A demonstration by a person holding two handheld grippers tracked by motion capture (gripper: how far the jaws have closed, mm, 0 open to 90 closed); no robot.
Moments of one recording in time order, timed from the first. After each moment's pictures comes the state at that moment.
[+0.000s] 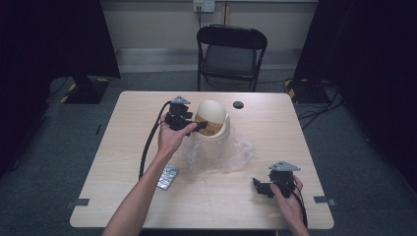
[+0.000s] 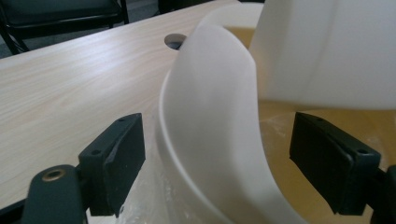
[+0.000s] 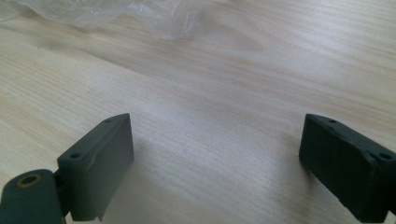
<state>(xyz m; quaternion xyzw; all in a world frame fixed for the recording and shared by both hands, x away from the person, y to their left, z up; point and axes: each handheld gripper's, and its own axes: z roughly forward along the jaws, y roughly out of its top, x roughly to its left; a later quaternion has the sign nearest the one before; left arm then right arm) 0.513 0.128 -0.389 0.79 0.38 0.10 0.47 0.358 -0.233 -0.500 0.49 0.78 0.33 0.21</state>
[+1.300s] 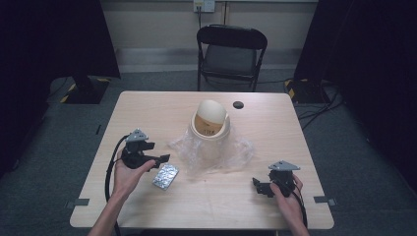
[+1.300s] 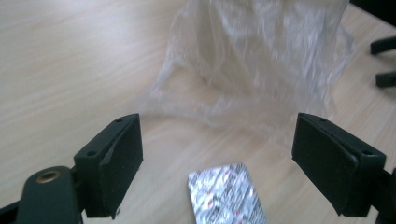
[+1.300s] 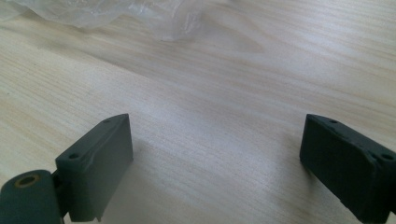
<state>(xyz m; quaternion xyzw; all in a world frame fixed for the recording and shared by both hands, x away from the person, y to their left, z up) 0.397 0.234 -0.426 0.80 0.40 0.12 0.43 0.359 -0.233 -0.500 0.48 0.78 0.33 0.21</state>
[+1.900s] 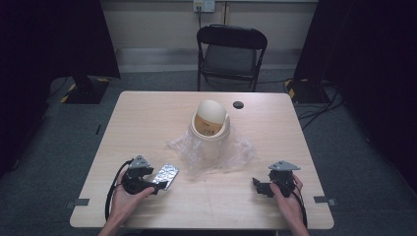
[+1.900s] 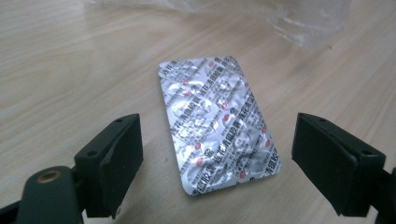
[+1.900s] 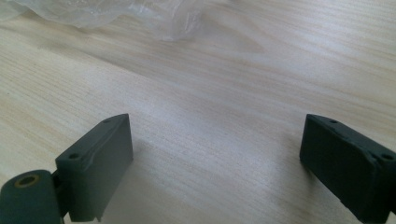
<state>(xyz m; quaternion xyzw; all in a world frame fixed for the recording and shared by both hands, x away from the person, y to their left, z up) 0.360 0.233 -0.485 0.83 0.39 0.09 0.38 0.359 -0.233 -0.500 0.48 0.78 0.33 0.21</state>
